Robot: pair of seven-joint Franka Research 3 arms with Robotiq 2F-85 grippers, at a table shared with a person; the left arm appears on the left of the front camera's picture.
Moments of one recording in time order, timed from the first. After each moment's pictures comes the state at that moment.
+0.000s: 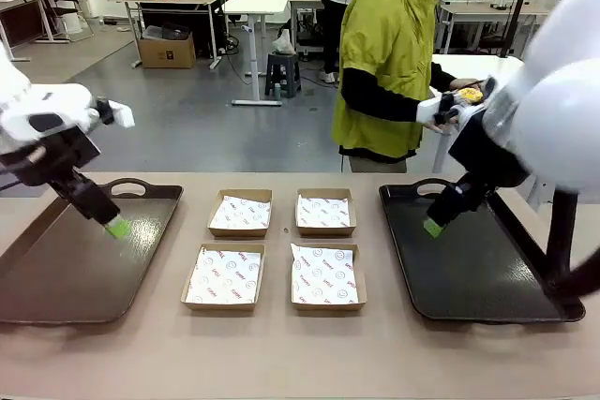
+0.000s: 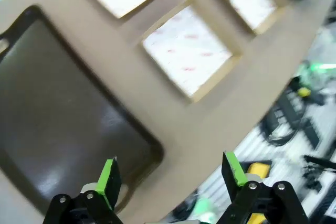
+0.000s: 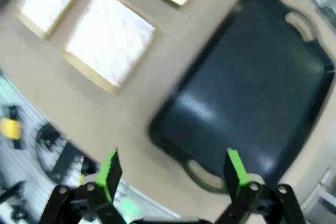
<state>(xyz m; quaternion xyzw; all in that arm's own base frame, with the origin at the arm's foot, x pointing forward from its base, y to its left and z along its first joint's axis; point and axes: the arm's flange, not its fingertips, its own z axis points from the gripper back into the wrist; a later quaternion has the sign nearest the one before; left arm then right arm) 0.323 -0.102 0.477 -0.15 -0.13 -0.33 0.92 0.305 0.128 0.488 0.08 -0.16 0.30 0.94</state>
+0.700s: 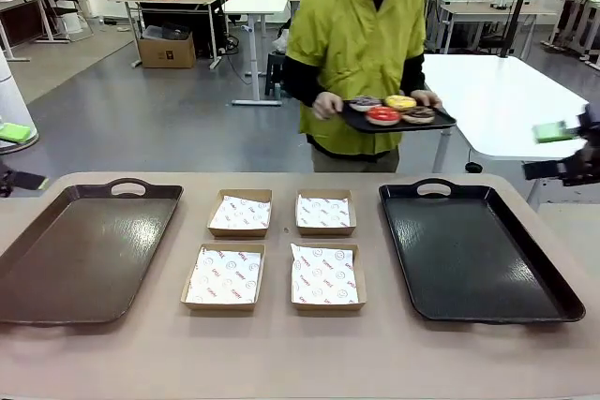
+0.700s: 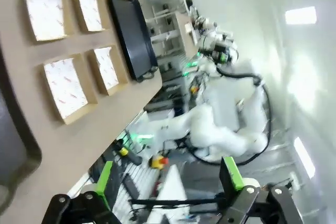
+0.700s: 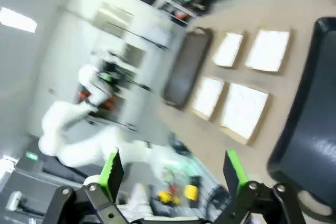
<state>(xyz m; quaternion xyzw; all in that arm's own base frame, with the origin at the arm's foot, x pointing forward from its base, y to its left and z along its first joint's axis) 0.322 0.063 0.471 -0.61 -0.09 -0.09 0.78 0.296 -0.073 0.489 0.58 -0.21 0.09 0.78</state>
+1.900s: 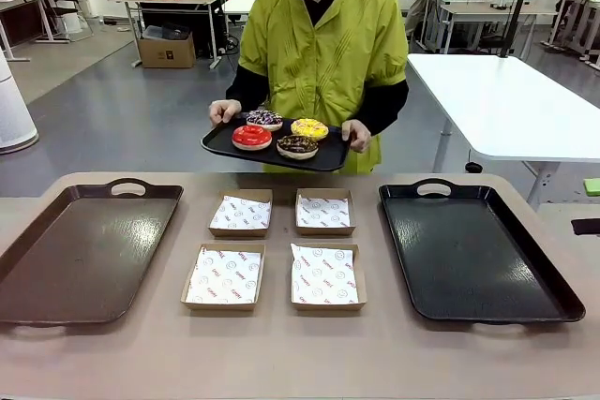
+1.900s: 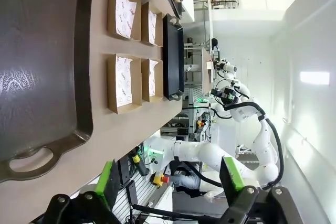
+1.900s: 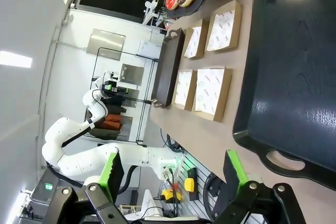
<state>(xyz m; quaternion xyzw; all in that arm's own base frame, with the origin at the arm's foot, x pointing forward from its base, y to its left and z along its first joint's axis) 0.309 0.141 0.417 -0.58 -0.08 0.05 0.81 0.276 -0.139 0.418 0.57 -0.18 0.00 0.80</state>
